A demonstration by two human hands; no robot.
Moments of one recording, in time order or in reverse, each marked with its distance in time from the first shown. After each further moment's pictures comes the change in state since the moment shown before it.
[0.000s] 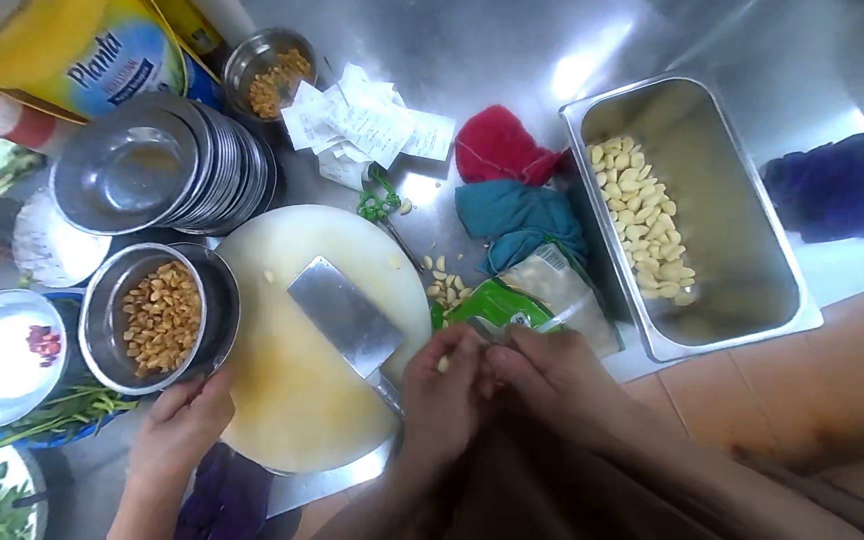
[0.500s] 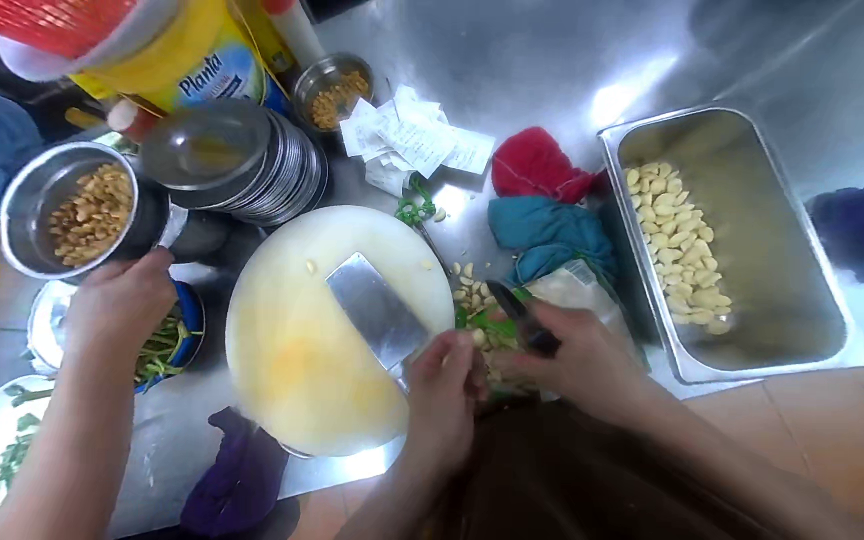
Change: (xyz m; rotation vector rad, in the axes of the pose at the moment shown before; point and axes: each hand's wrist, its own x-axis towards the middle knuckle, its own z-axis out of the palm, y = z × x) left_hand -0.010 0.005 -0.007 -0.125 0.164 -0.130; right_hand 0.026 -0.002 -0.013 0.103 -0.137 0.180
